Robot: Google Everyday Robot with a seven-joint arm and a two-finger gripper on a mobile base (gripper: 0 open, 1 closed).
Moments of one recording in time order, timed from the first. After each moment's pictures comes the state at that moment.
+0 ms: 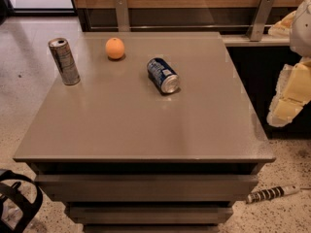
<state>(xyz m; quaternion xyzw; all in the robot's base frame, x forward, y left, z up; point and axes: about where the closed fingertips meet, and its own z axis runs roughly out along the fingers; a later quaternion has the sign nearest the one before) 0.438 -0.212 0.992 -0.60 0.78 -0.05 0.18</state>
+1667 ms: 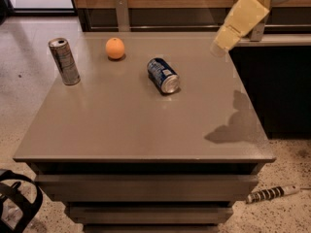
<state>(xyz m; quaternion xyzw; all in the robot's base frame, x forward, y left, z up) 0.534 -0.163 1.037 -0.46 0.85 0.03 0.24</state>
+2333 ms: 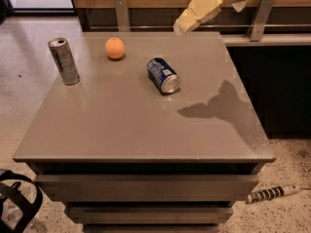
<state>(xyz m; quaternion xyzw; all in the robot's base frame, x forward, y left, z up) 0.596 -0.126 1.022 -0.32 0.91 0.08 0.24</state>
